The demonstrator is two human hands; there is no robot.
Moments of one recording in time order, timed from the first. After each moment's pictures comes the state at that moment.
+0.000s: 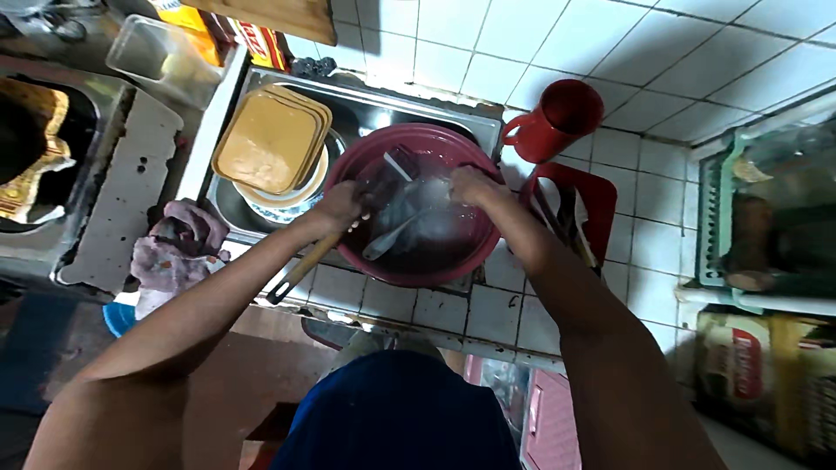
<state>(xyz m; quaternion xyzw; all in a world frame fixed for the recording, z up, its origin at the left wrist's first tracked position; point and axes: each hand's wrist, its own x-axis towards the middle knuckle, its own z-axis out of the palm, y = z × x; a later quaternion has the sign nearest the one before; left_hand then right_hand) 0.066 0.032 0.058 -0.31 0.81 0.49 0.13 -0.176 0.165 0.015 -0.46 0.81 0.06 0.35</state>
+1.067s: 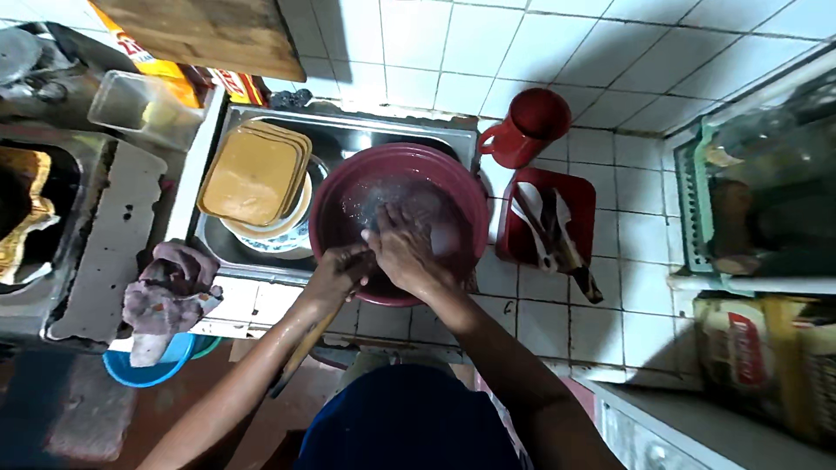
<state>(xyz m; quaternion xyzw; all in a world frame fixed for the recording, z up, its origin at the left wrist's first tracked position) 0.109 0.101 0.058 -0.31 0.68 0.66 -0.01 -0.028 0.196 0.066 -0.46 0.83 -0.21 0.24</state>
